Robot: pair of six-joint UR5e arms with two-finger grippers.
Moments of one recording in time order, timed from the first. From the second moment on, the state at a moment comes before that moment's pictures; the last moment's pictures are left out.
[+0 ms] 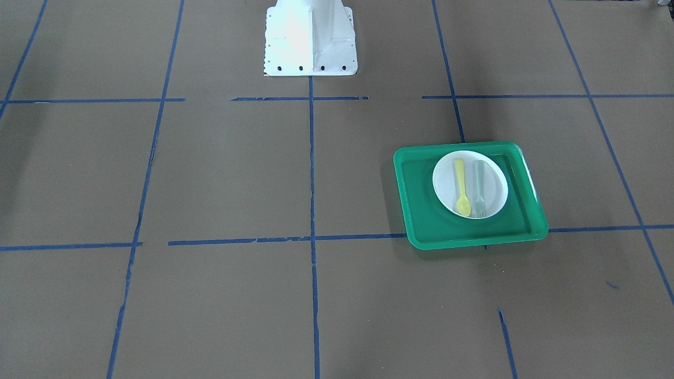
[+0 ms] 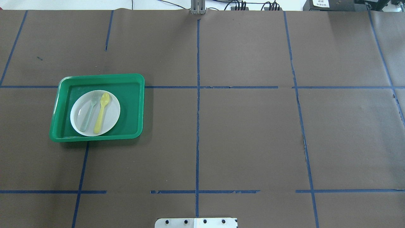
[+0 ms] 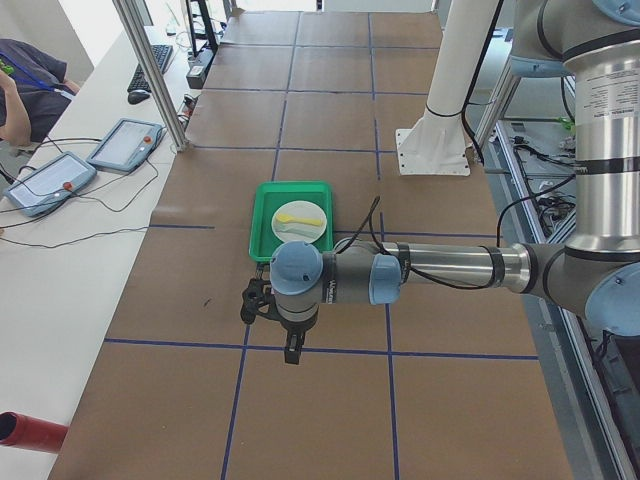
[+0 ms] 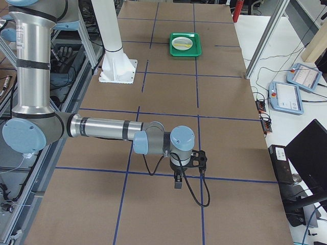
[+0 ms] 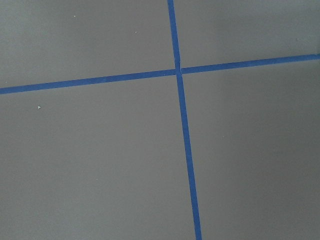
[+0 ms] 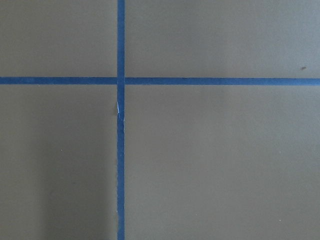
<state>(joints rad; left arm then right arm) -1.64 -1.44 -1.73 -1.55 -2.40 0.17 1.58 -1.65 1.61 -1.51 2.28 0.03</state>
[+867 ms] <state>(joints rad) -1.56 -1.45 -1.78 -1.87 -2.43 0.02 1.58 -1.66 1.61 -1.51 2.28 0.03</state>
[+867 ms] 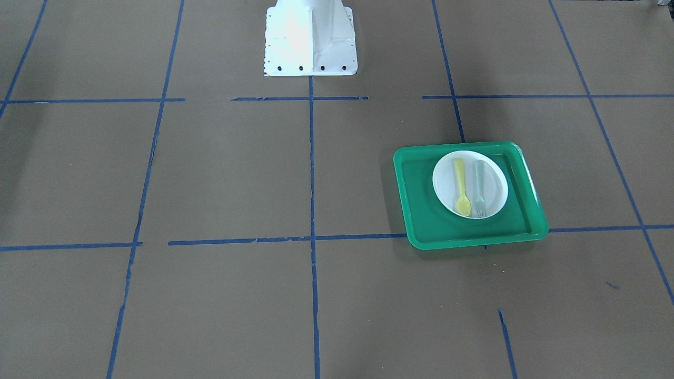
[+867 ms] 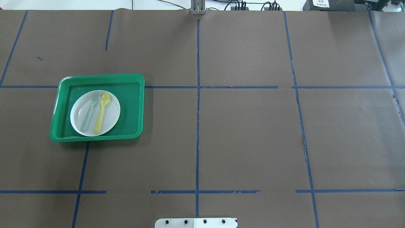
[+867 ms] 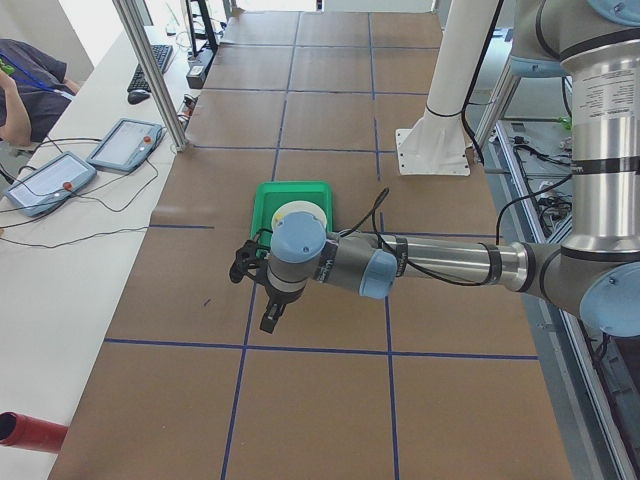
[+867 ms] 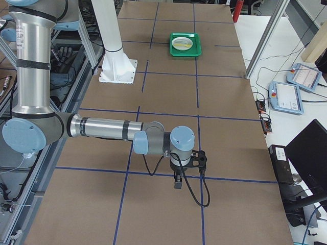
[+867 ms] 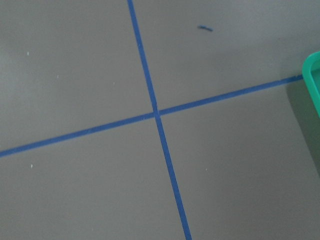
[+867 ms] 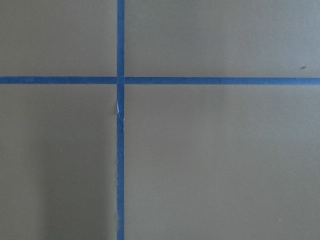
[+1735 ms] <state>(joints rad) -1.00 -1.66 -1.81 -2.06 -2.07 -0.72 1.58 -1.65 1.61 -1.51 2.28 0.03</state>
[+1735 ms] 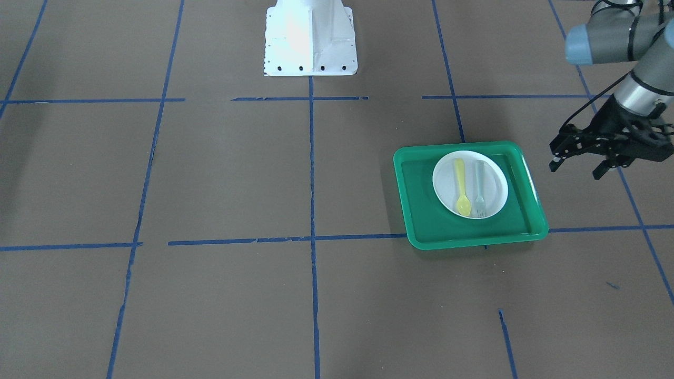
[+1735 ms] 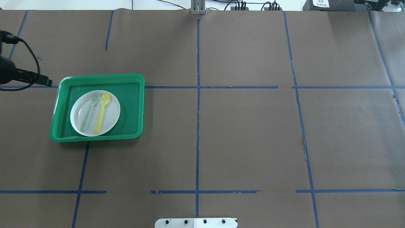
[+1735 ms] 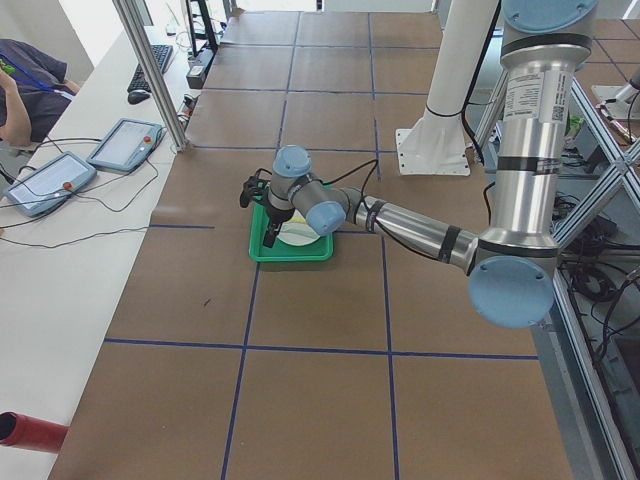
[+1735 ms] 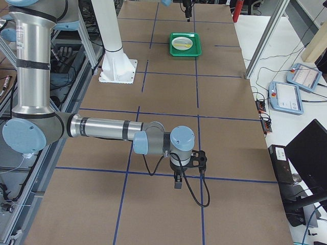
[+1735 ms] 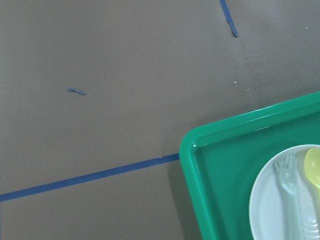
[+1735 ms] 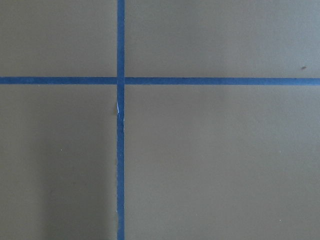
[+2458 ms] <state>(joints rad) -0.74 -1.76 -1.74 -2.07 -1.95 -0.99 1.58 -1.66 1.61 -1.50 2.28 0.03</state>
